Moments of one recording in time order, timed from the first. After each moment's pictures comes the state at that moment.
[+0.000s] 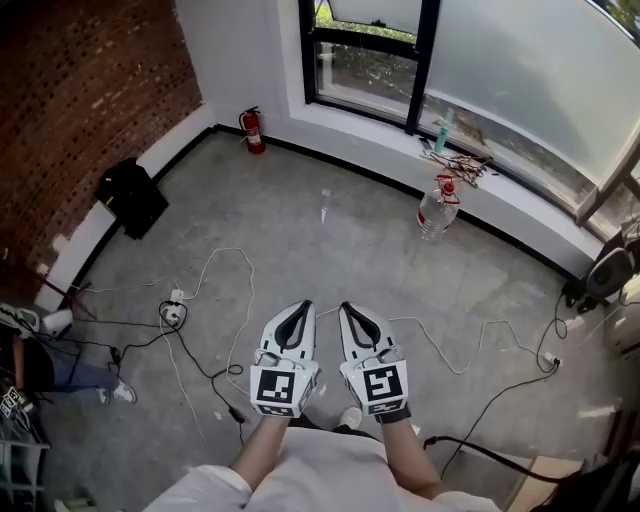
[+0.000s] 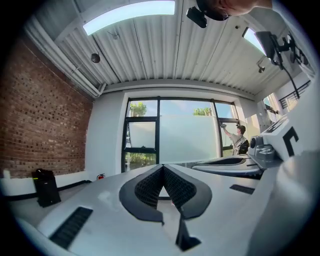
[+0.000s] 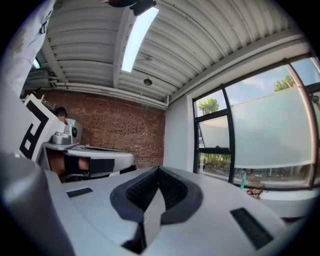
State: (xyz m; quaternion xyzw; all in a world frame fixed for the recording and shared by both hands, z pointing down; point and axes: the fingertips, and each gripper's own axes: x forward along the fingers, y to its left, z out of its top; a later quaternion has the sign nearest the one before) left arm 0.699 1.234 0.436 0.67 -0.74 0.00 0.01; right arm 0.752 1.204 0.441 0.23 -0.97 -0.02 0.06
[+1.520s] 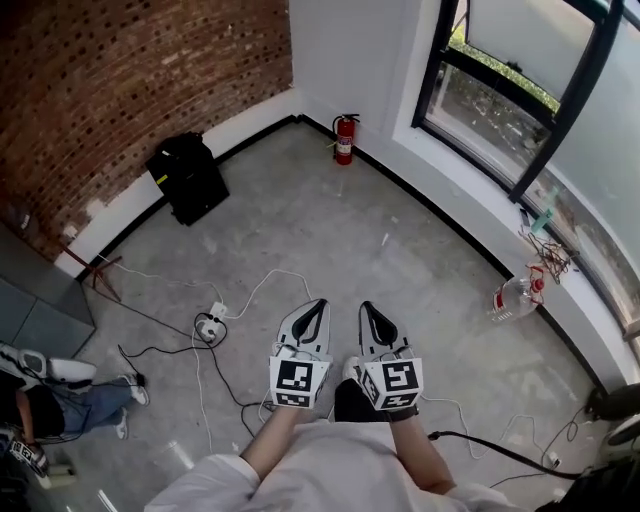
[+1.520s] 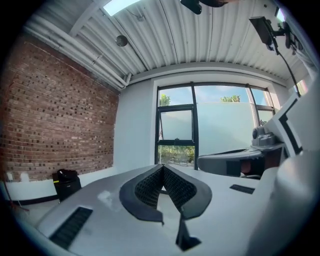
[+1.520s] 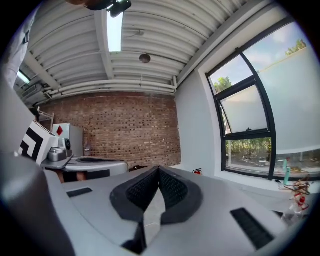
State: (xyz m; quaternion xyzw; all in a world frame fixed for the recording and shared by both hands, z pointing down) left arm 0.233 1.104 0.519 0.57 -0.82 0.02 0.05; right arm 0.286 1.051 0.514 0.14 -0.99 0.03 0.09
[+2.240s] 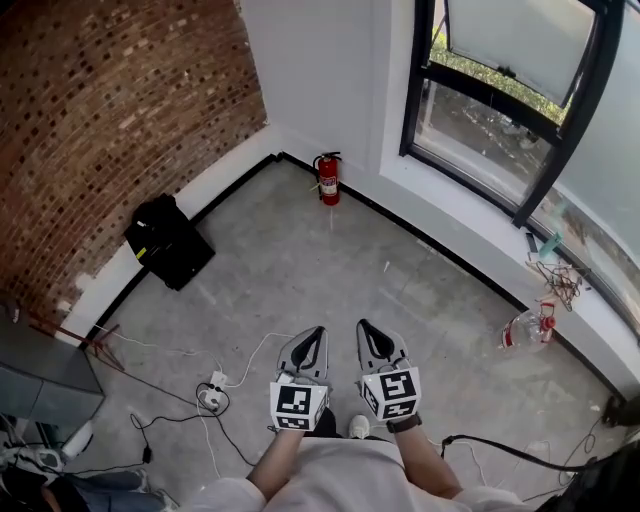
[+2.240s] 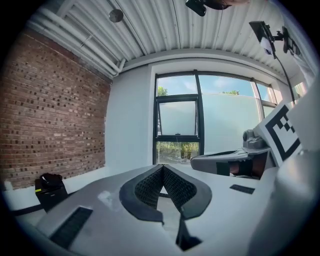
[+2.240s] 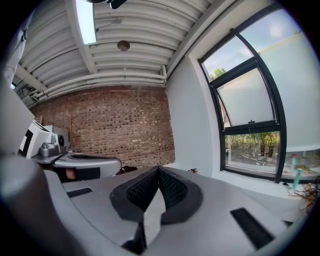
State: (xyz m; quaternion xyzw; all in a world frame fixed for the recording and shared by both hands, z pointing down) left arm 0.068 0.861 0.520 0.59 -0.80 0.04 0.08; right arm 0.115 0.798 0.524 0.15 -0.98 0.06 0.11
